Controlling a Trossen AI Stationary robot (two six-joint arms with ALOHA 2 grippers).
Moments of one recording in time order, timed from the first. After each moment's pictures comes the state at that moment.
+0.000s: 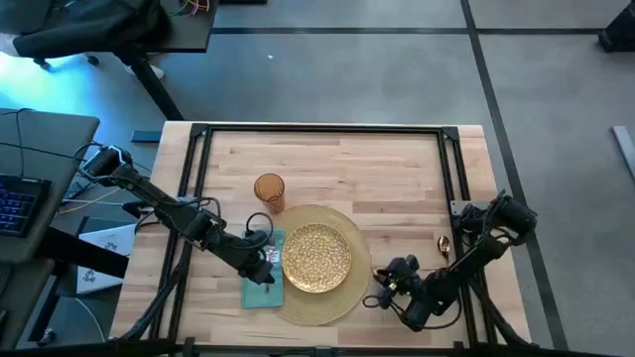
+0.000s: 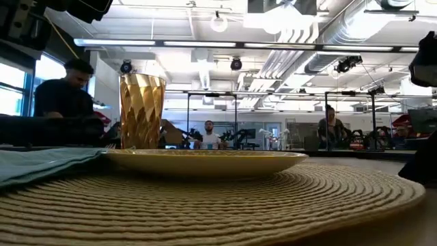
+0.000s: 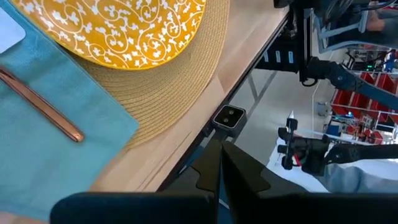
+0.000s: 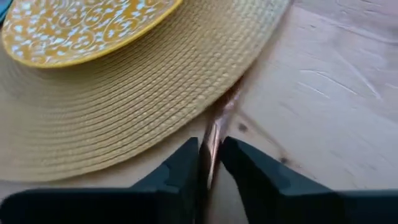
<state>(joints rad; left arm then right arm) -0.54 1.28 0.82 -0.22 0.00 -1.54 0.91 1.91 0.81 -0.39 0.74 1.78</state>
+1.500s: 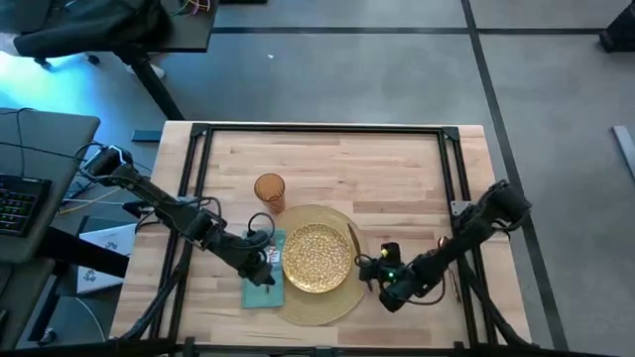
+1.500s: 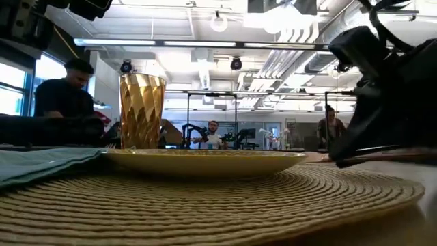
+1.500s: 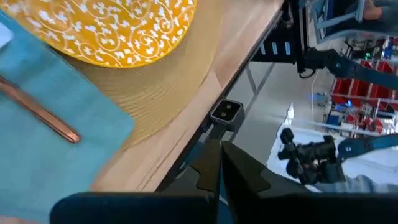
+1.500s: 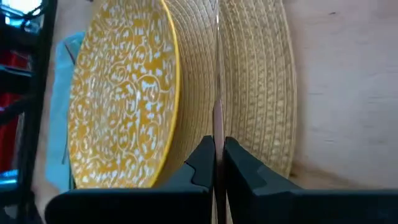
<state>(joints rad) -0.54 1.28 0.82 -0.20 0.03 -1.49 0.68 1.81 0.80 -0.09 0.72 2.09</state>
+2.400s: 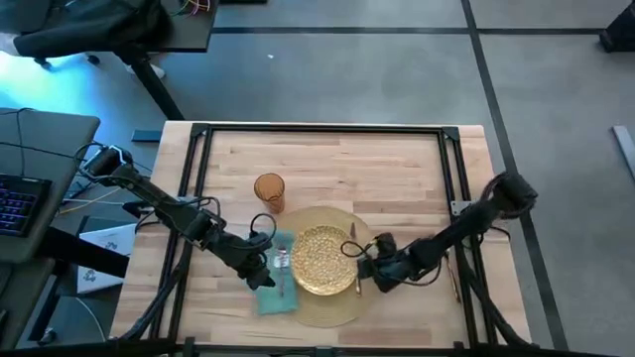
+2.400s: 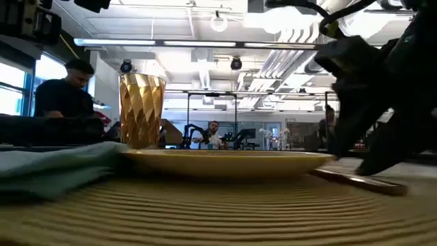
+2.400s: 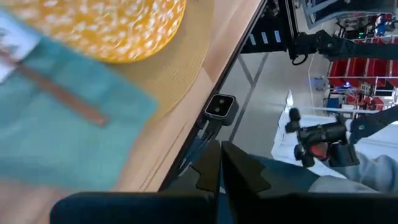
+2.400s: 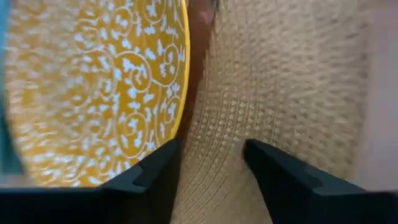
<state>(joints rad) -0.54 1.28 0.82 -0.17 0.03 -1.40 0.56 1.64 0.80 -0.37 0.38 1.77</state>
